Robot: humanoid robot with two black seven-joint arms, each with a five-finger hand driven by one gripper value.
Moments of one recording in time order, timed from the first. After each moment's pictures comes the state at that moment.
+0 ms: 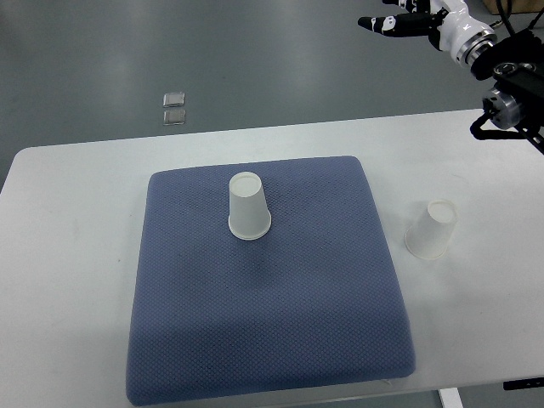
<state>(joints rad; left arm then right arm) 0.00 0.00 -0.06 -0.15 -0.04 0.04 -0.13 1.21 -0.50 0.22 0.79 -0.43 0.04 0.39</state>
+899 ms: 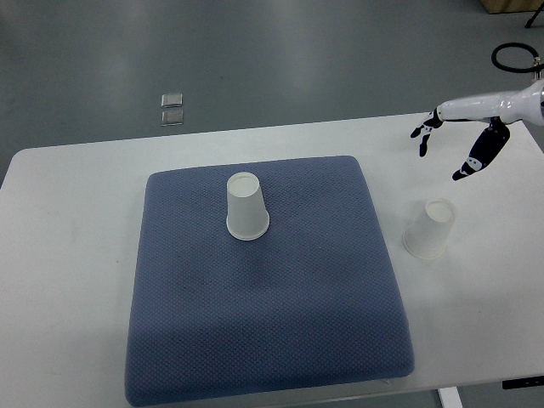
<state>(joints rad) 0.00 0.00 -0.06 -0.15 -0.04 0.04 -0.13 1.27 -0.89 -0.01 1.17 -1.38 0.40 0.38</state>
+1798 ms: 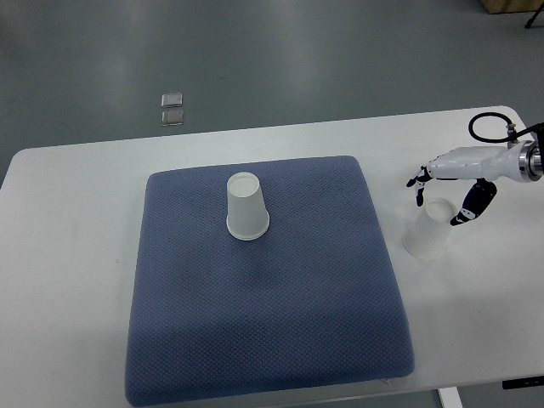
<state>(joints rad) 0.00 0.00 -0.06 -0.15 -0.04 0.04 -0.13 1.15 -0.86 -0.08 1.21 -1.50 0.20 0.38</state>
